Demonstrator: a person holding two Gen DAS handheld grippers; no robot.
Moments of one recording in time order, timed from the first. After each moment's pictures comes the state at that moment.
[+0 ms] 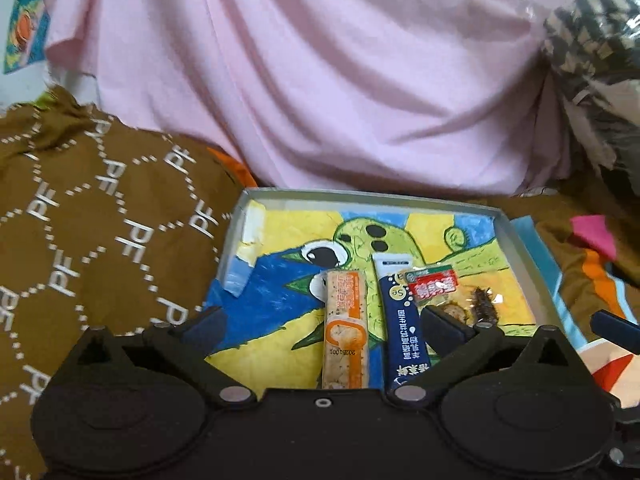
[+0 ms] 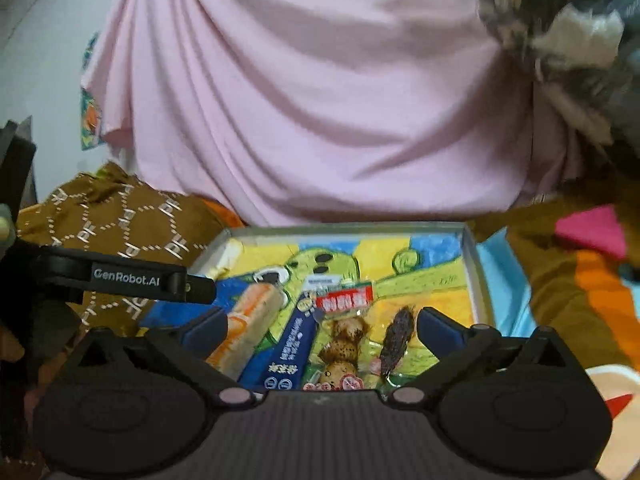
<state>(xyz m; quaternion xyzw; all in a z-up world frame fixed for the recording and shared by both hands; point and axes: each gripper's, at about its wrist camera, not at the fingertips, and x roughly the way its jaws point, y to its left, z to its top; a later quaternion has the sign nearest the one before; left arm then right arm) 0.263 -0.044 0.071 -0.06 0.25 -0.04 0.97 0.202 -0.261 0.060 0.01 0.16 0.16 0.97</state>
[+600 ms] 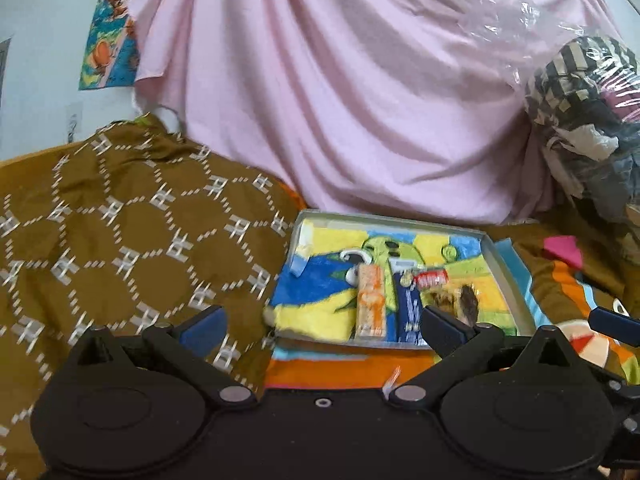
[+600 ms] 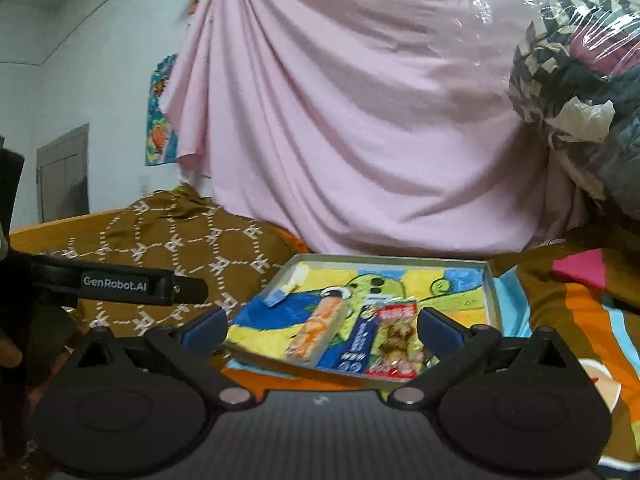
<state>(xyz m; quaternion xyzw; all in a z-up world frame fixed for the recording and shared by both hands) 0.107 -0.005 0.079 -0.07 0.19 -0.01 0.98 0.082 -0.238 0.088 -0.01 0.13 0.21 0.97</state>
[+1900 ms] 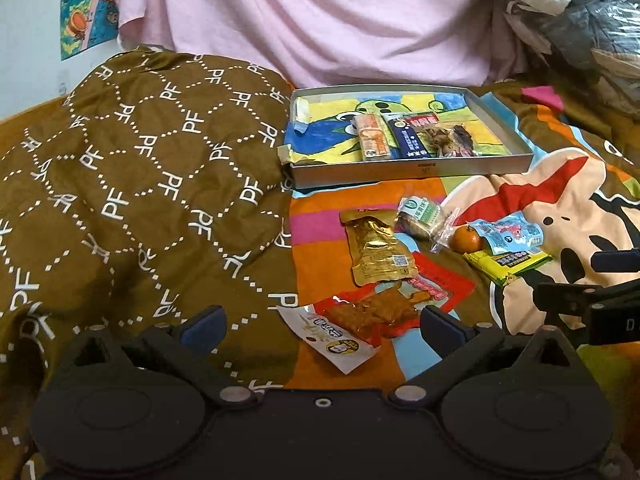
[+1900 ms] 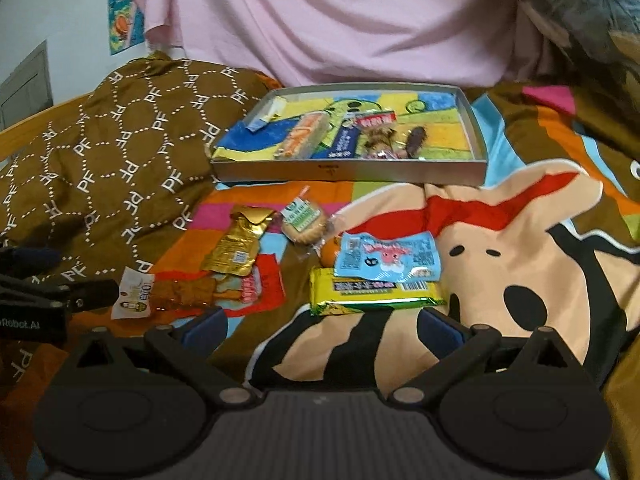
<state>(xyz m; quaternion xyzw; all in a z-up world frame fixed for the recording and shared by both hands) 0.030 -0.003 -0.009 0.03 0.29 -0.02 0.96 0.036 -0.242 0.001 0.00 0.32 0.14 0.94</state>
